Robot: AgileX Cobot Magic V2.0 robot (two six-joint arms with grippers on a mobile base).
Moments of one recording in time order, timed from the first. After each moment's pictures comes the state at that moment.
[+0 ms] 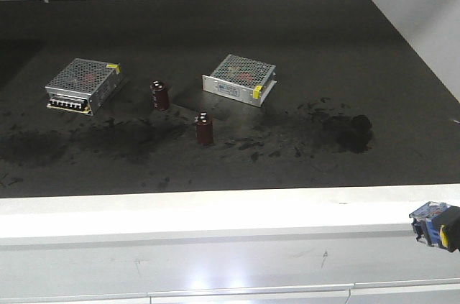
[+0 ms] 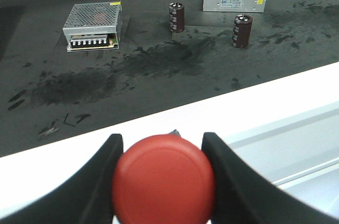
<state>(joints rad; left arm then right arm) -0.28 0.21 -0.53 0.05 0.80 -0.06 0.39 0.19 -0.37 -0.07 0.47 0.09</state>
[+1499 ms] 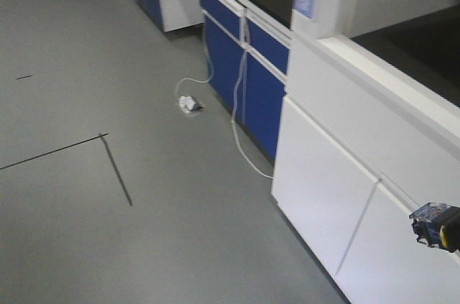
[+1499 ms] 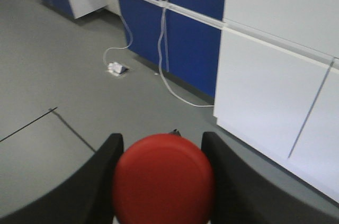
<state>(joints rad) -0.28 0.21 -0.53 0.05 0.81 -0.06 0.39 0.19 -0.37 -0.07 0.47 0.09</state>
